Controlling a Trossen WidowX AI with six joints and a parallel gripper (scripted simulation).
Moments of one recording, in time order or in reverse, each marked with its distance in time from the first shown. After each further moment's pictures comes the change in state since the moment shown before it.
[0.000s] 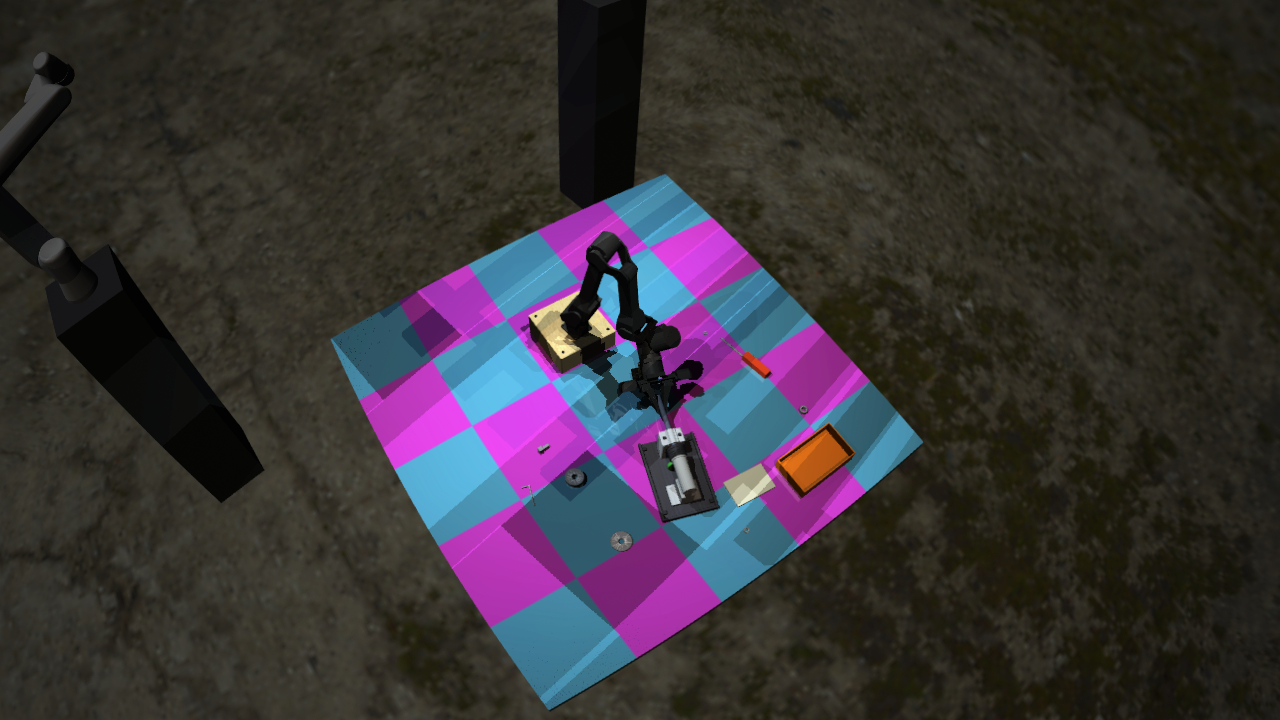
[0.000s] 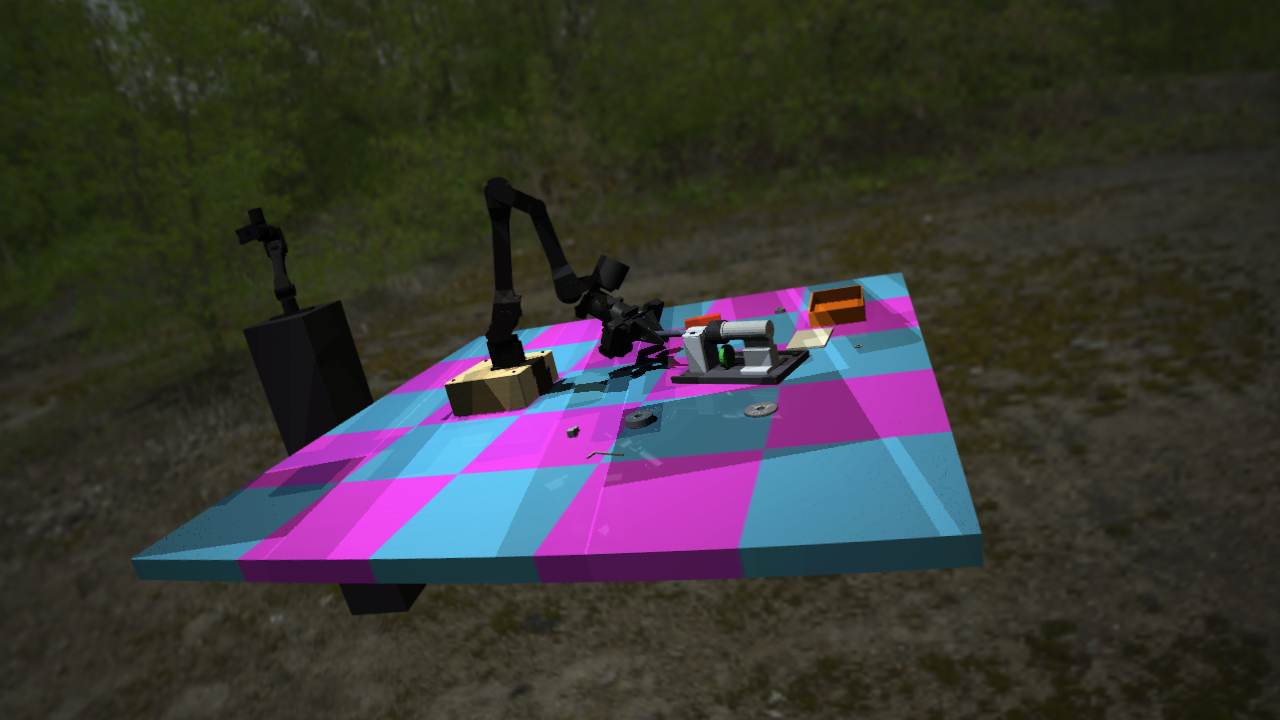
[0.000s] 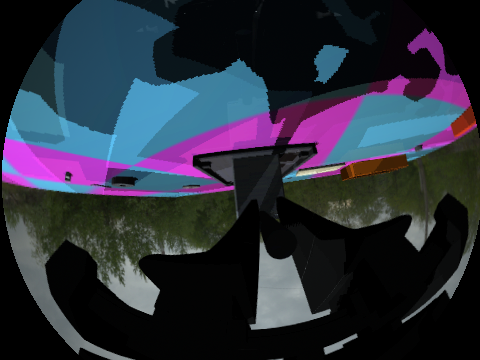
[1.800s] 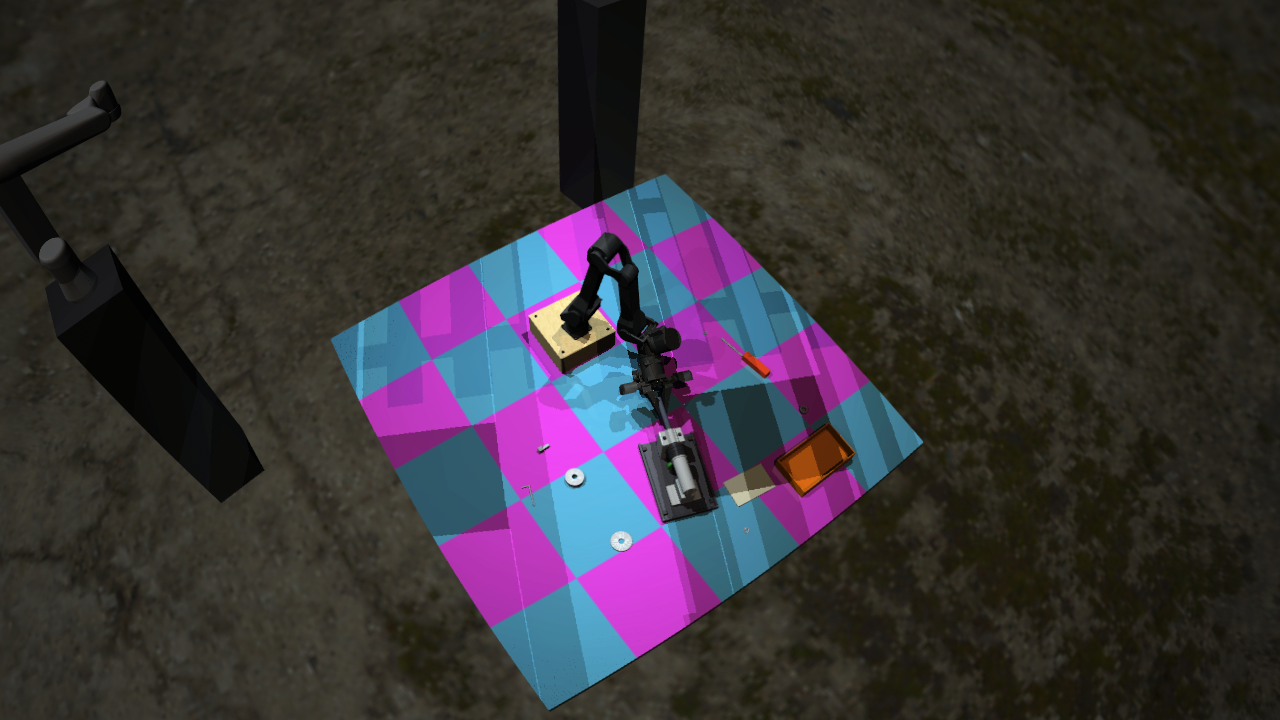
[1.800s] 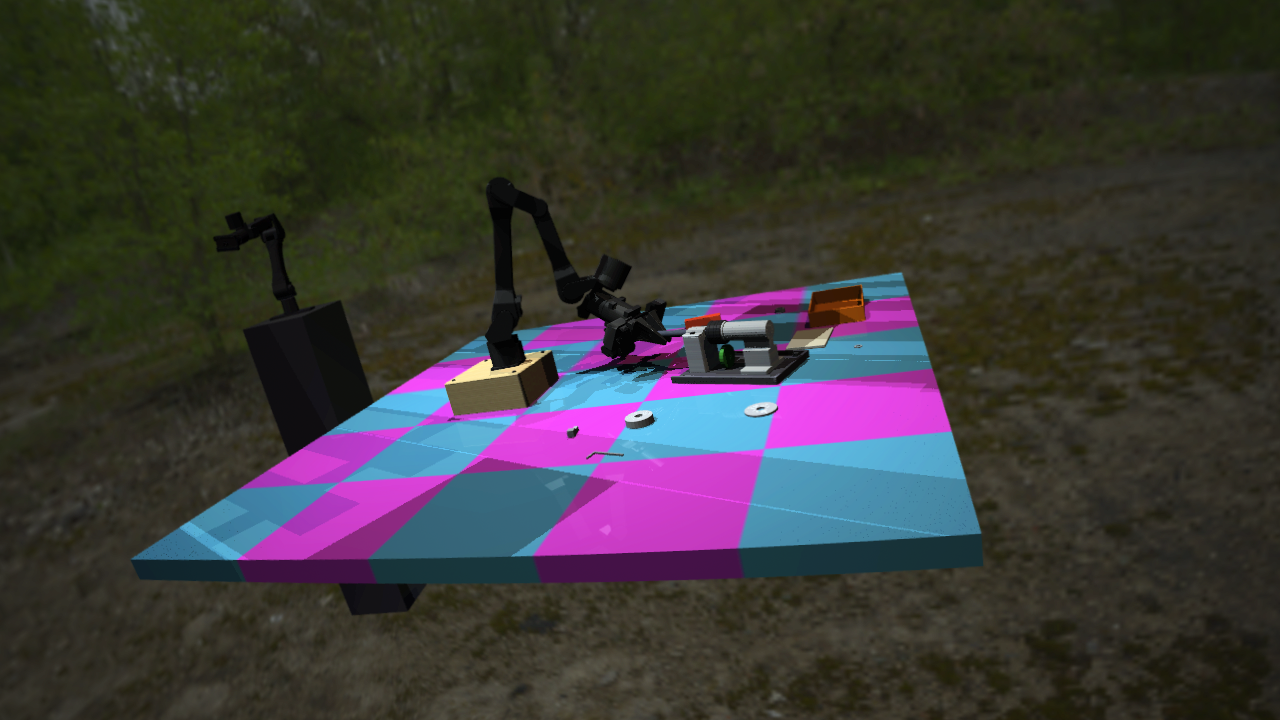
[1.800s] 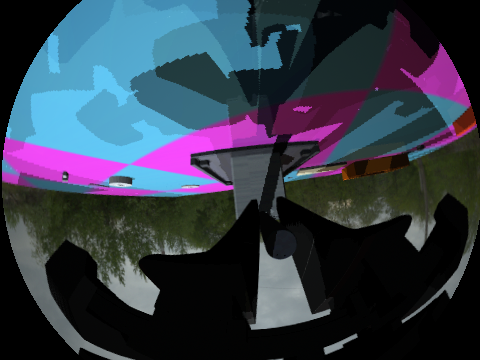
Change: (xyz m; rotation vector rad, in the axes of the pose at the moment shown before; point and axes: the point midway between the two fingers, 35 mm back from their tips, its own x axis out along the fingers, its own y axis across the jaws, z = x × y) arm 0.006 0.000 -0.003 0.000 0.001 0.000
